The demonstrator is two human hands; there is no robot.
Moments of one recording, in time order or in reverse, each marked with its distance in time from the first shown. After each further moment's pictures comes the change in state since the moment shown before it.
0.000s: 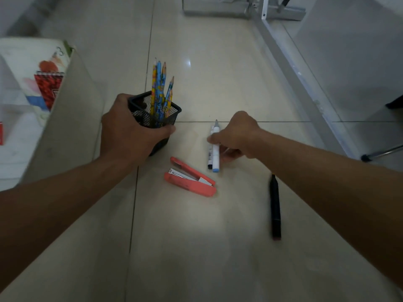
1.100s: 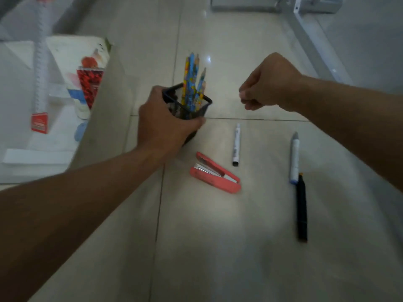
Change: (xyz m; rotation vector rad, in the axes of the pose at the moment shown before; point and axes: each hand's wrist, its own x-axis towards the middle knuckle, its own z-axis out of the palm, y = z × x) left_hand 0.002 0.003 0.004 -0.065 0.031 -0.026; right_hand 0.013 -0.062 -0.041 -0.101 0.082 -0.296
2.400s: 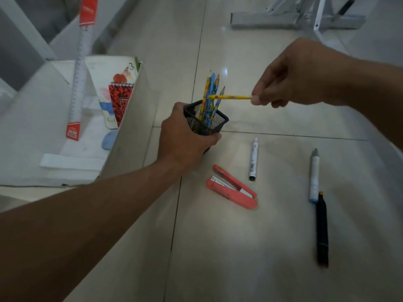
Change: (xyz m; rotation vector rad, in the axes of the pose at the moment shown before) left_hand 0.002 -0.007 -0.004 0.005 -0.046 -0.008; right_hand -0.030 -0.039 -0.041 -0.258 -0.150 -0.358
